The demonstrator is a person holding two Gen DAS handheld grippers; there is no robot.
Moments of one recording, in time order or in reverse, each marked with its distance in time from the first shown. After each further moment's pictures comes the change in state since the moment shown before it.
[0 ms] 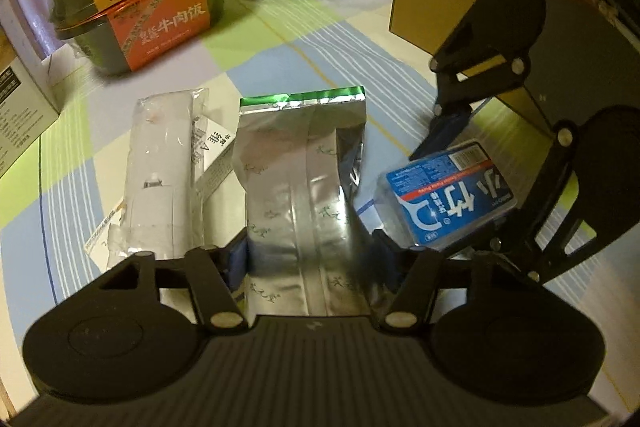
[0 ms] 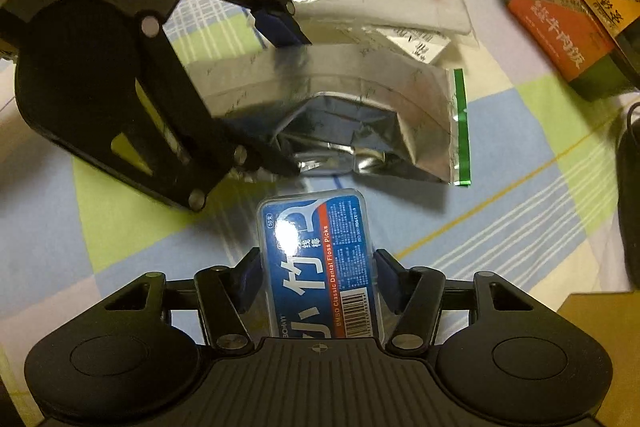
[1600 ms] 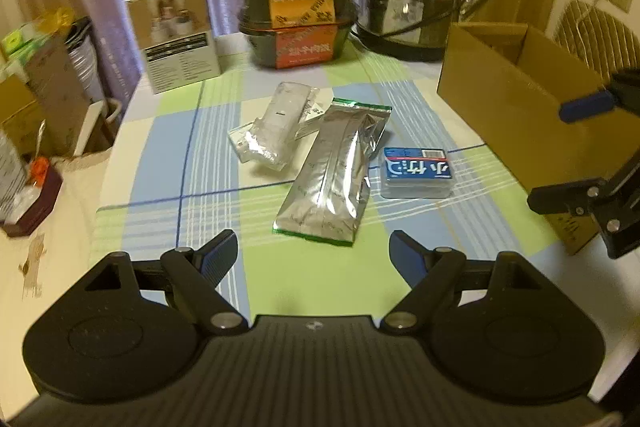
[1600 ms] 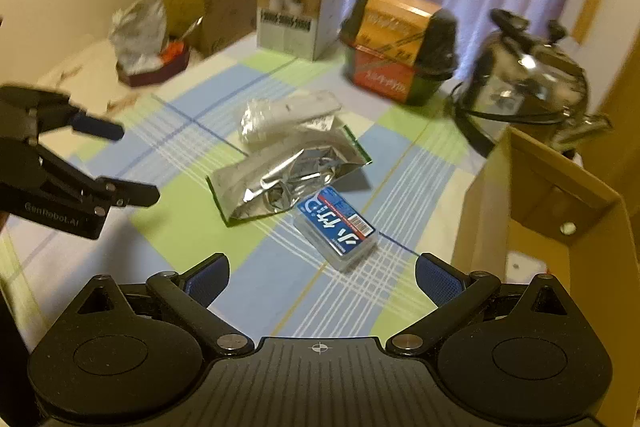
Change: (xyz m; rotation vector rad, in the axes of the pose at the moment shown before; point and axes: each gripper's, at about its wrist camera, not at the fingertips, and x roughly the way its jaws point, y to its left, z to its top) left arm -0.158 -0.076 -0.091 -0.325 -0.165 0.274; right arm -0.141 0.116 -0.084 0.459 -0.384 -0.270
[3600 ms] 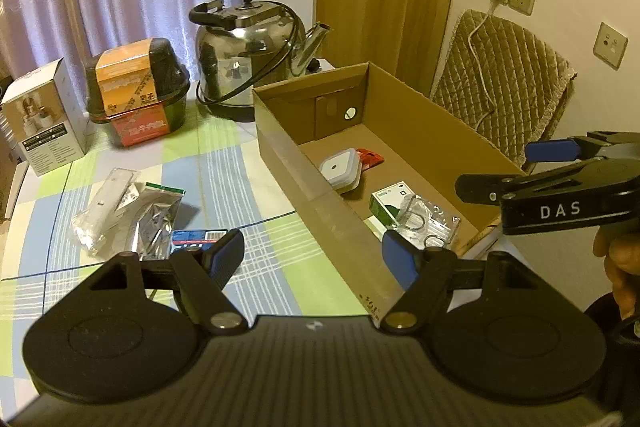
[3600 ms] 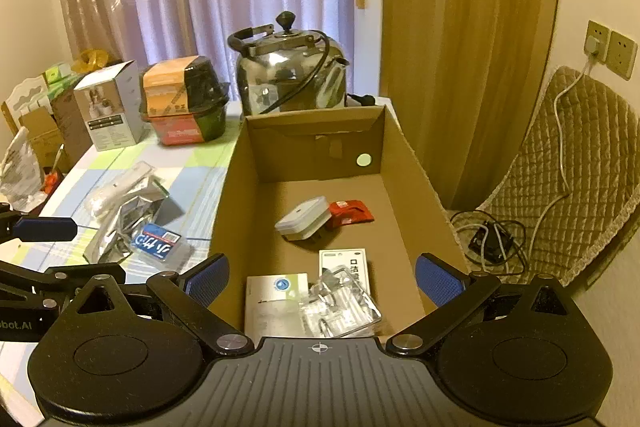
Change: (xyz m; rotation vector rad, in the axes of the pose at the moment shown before) left arm -0.043 -0.204 0.062 0.085 -0.090 -0.153; right arm -0.131 -0.127 -0.110 0.483 -0.187 -0.277
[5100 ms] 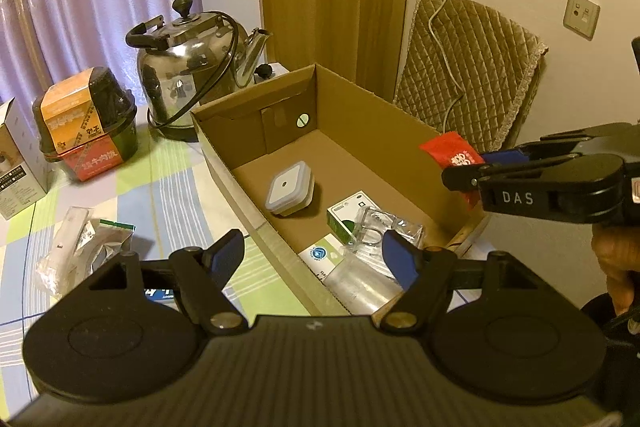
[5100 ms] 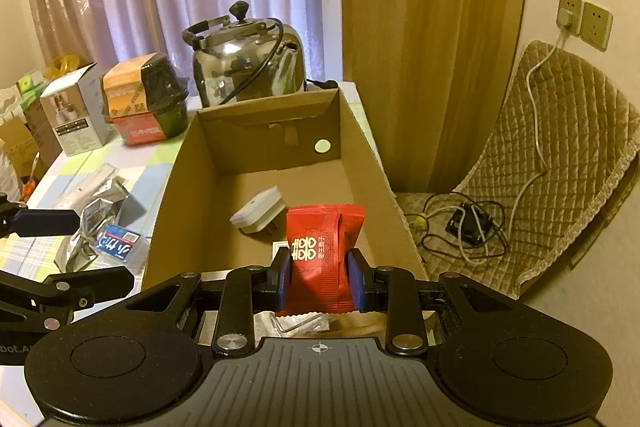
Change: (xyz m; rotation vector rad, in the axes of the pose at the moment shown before) left arm 0.033 -0.051 0.019 0.111 0.003 -0.062; right arm 0.012 -0.044 -0.002 0.058 0.032 -0.051
